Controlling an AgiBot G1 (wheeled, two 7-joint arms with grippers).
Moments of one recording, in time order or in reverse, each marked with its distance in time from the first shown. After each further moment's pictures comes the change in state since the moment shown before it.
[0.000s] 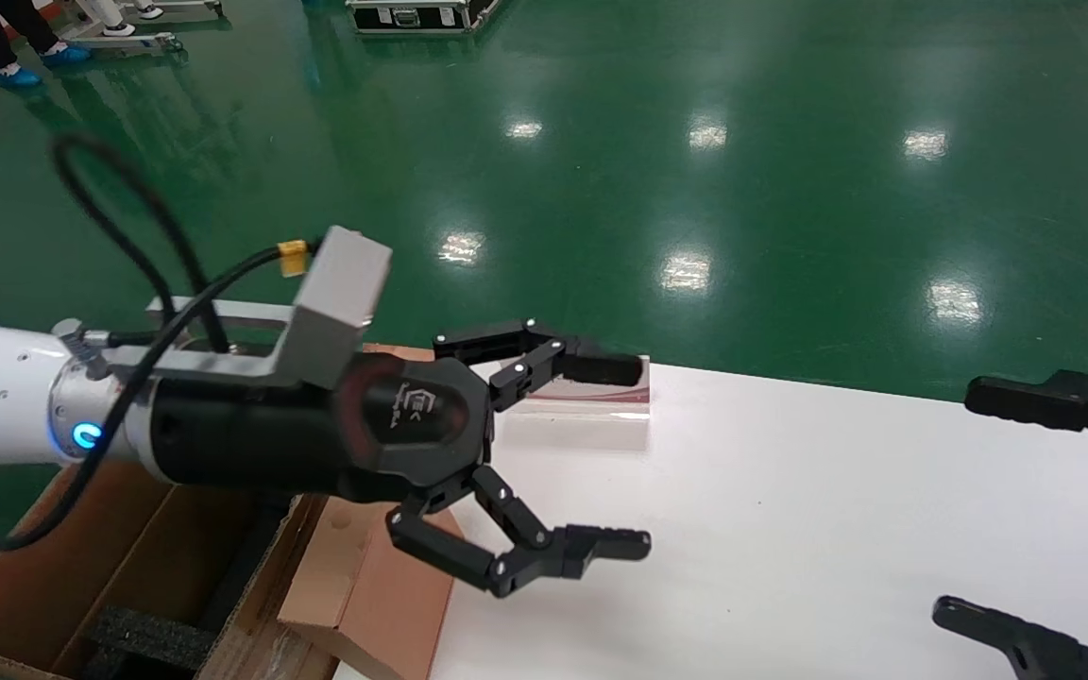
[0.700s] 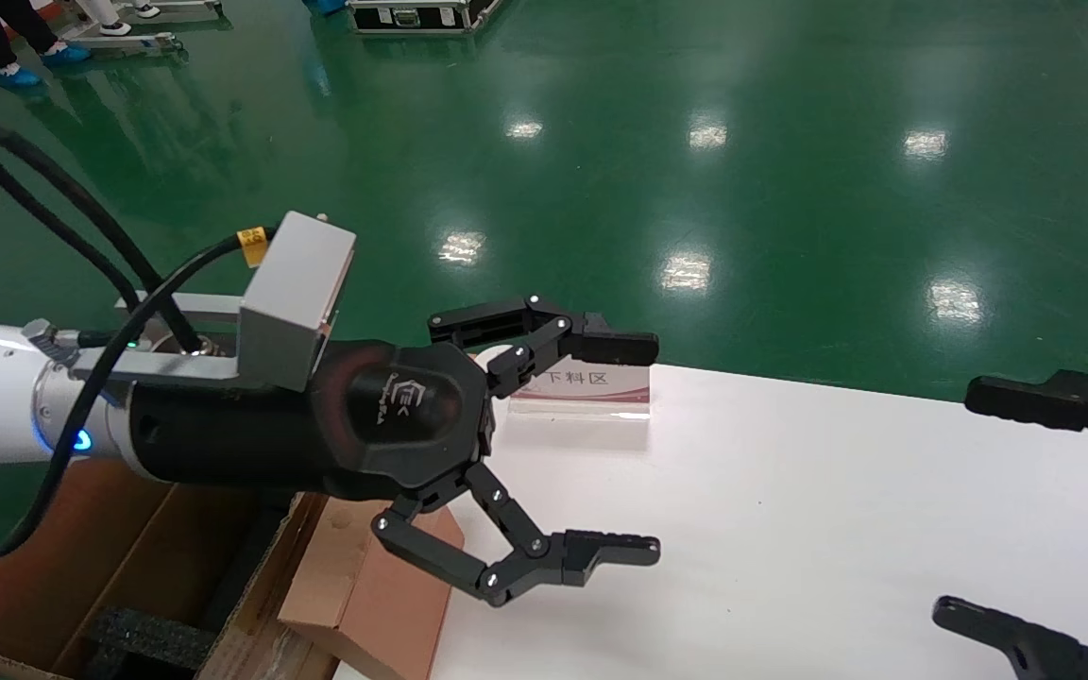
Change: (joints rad) left arm 0.035 0.033 -0.050 0.013 -0.093 0.033 0.126; right arm 0.000 0.000 0.001 0.001 0.000 0.000 0.000
